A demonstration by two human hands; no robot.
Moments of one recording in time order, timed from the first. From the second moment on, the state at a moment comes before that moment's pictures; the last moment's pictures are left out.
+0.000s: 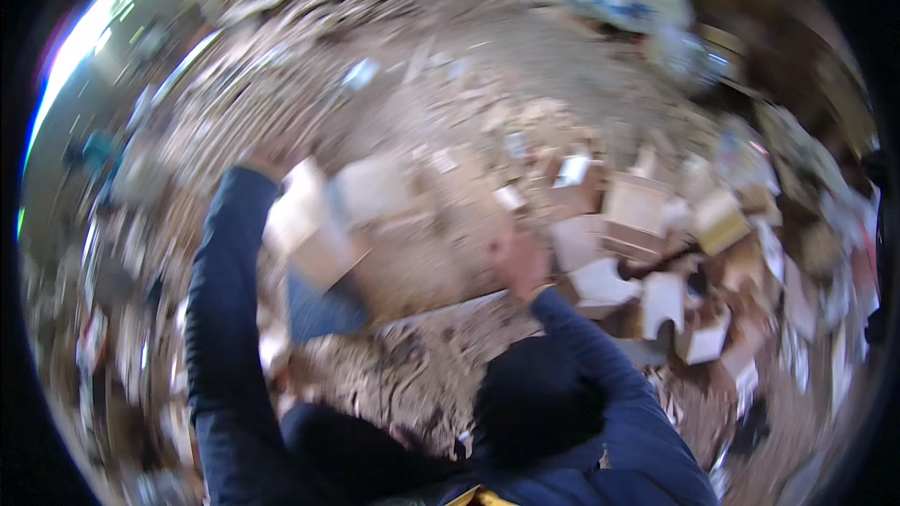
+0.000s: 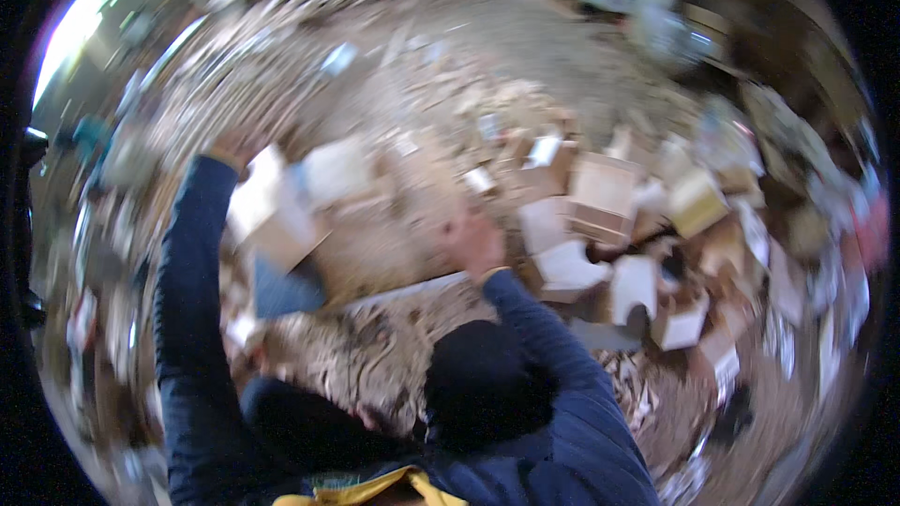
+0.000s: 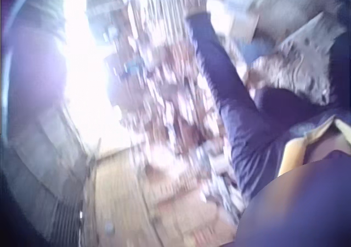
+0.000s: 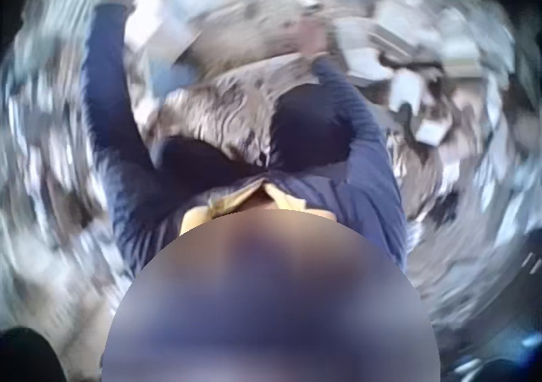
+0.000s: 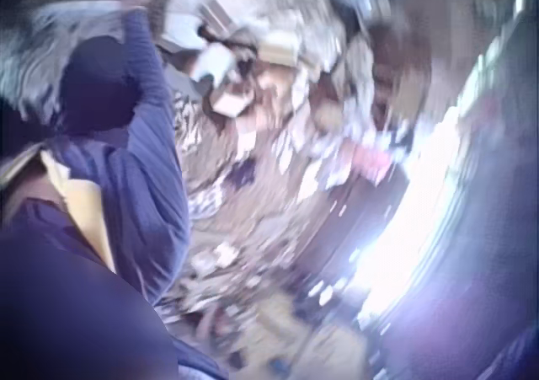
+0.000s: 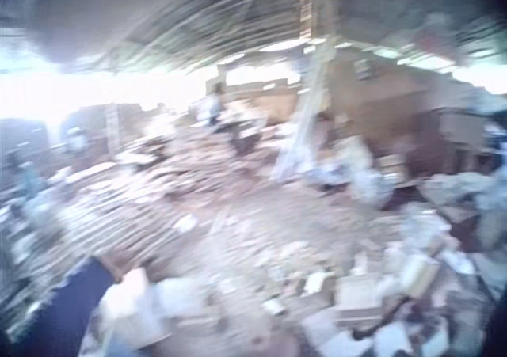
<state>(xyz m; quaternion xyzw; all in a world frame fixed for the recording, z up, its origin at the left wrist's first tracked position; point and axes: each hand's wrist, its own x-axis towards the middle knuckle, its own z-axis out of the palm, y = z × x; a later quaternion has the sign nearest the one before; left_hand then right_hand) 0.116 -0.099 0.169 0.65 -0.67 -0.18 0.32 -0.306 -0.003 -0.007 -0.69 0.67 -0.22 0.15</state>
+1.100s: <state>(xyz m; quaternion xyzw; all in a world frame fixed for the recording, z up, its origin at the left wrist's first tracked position) 0.090 -0.090 0.036 0.61 -0.65 -0.08 0.45 -0.299 -0.001 0.001 -0.70 0.67 -0.25 0.09</state>
